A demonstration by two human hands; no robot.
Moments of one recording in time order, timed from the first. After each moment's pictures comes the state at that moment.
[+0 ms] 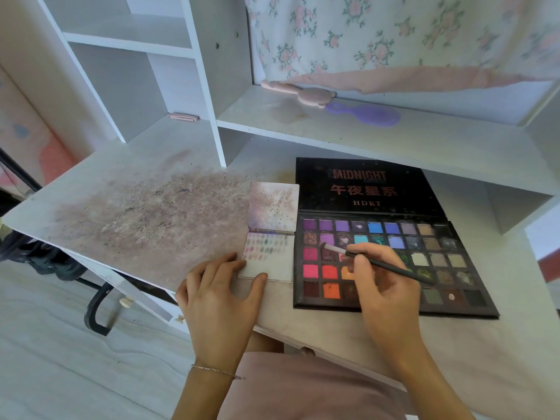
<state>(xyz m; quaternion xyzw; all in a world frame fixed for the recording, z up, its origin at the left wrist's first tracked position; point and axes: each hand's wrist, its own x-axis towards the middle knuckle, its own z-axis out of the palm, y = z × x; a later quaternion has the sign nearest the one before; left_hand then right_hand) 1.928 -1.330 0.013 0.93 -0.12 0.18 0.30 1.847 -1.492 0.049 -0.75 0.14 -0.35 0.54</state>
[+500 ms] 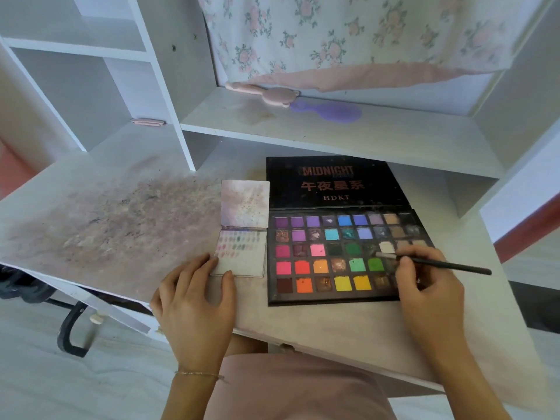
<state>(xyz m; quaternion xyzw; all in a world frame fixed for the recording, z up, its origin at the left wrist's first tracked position) 1.928 -1.336 0.004 0.91 -0.12 0.23 0.32 1.796 -1.547 0.043 -0.77 0.29 -0.36 0.44</state>
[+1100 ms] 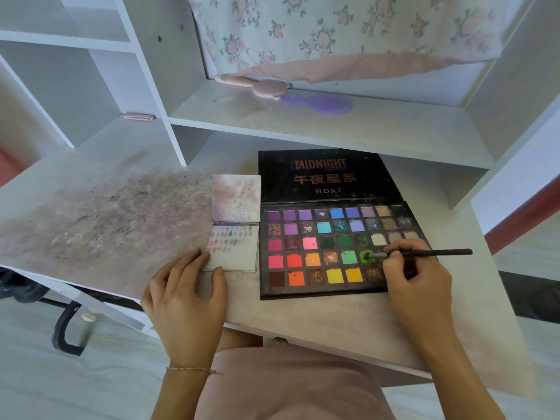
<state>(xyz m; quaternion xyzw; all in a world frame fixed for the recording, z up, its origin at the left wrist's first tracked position) 1.927 -1.337 0.003 0.91 -0.11 0.24 0.33 1.798 -1.548 0.041 -0.79 0.28 -0.36 0.41</state>
